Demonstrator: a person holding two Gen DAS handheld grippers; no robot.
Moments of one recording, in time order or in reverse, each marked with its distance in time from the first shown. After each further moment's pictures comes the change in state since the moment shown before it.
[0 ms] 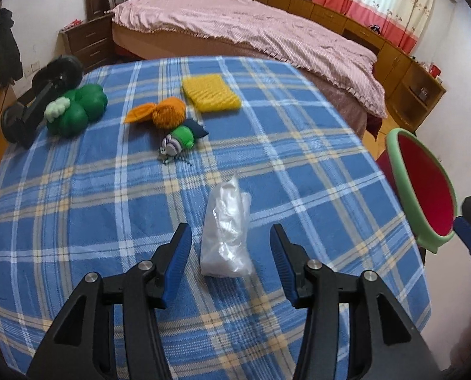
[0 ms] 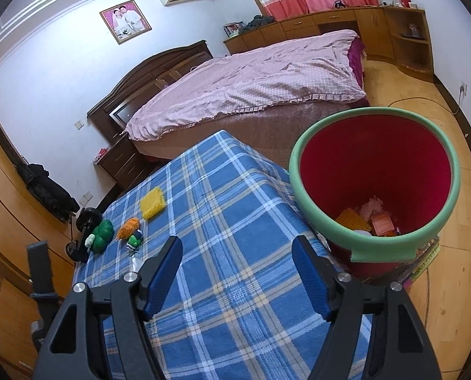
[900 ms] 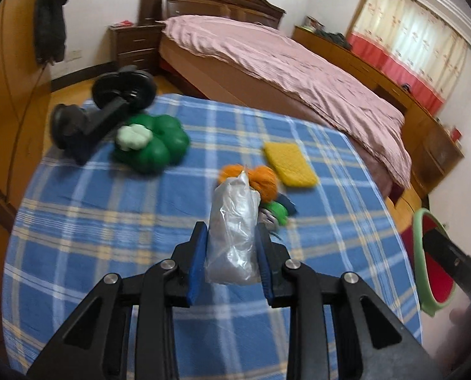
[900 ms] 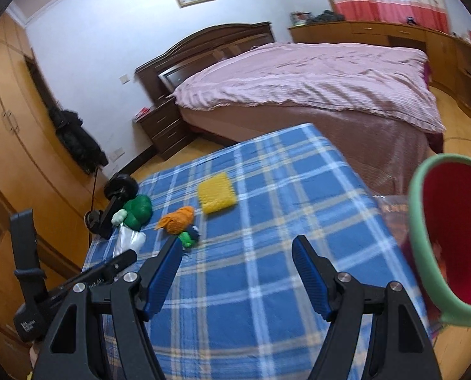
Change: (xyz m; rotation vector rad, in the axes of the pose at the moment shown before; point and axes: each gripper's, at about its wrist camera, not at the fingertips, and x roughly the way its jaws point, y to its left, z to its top) left arm -0.026 0.093 0.036 -0.214 -0.177 0.051; right arm 0.082 0.111 0.017 -0.255 0.094 0.145
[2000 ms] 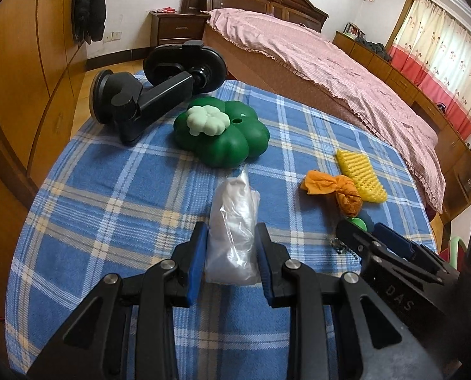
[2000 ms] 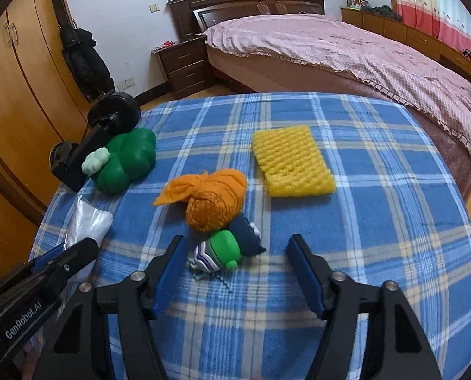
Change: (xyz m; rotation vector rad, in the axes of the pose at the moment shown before) left arm 0.030 0.053 0.000 -0.110 0.021 0.117; right arm 0.153 0.077 -0.011 -0.244 0.209 -0.029
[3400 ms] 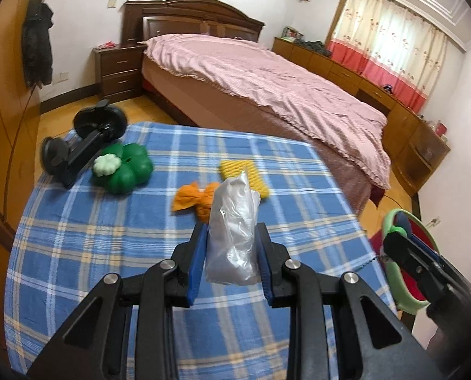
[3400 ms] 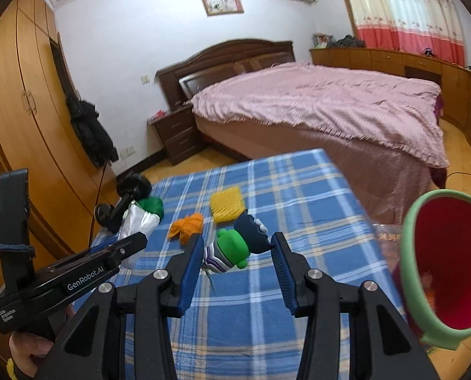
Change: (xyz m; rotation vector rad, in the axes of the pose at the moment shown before) left arm -0.081 -0.102 -0.015 0.189 -0.089 -0.186; right arm -0.184 -0.072 -0.048 0.137 -0.300 0.014
